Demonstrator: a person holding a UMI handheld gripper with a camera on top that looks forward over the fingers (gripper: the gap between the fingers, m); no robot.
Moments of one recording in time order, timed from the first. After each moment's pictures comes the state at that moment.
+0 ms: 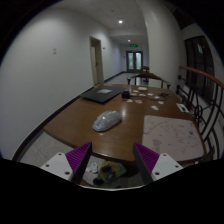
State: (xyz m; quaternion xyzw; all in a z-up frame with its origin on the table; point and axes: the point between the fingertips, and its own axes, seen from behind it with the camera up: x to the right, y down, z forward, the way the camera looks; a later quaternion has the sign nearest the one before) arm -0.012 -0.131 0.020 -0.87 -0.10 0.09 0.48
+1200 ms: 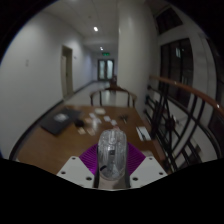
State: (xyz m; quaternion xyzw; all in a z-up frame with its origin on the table) arm 0.158 -0.006 0.127 -0.85 0.00 -0.03 0.52
